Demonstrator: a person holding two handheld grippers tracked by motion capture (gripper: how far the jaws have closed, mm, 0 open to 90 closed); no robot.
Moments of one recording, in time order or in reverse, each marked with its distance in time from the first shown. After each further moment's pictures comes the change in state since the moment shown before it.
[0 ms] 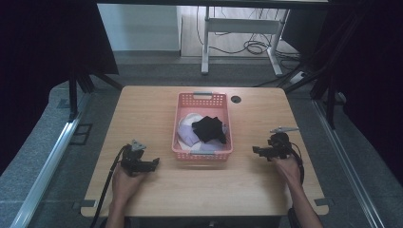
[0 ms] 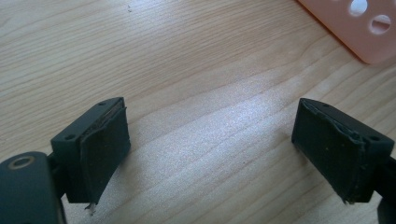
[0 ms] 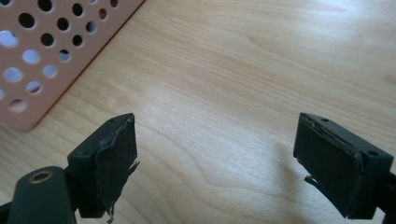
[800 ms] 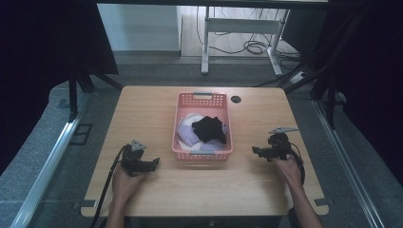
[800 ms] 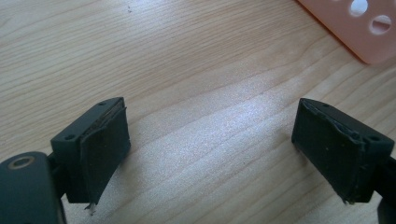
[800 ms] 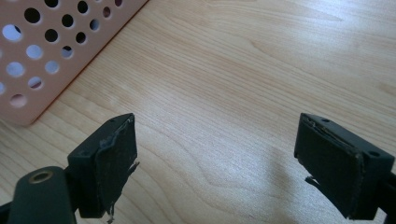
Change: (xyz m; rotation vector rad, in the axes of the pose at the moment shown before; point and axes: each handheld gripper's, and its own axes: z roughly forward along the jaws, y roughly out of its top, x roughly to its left) left arm 0.000 0.000 0.000 0.000 -0.001 0.001; right arm 0.007 0.001 -0.002 -0.003 -0.017 -0.043
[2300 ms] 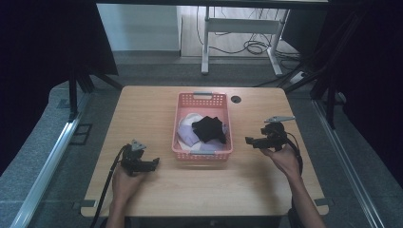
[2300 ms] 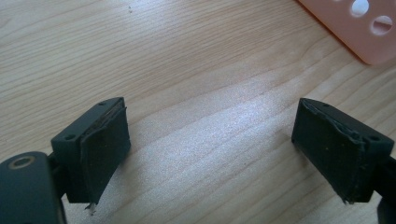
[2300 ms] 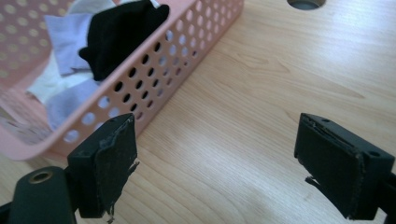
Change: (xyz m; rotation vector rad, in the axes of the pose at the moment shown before) left arm 0.000 0.000 0.000 0.001 0.001 -0.001; right arm 0.028 0.048 -0.021 -0.064 0.077 -0.029
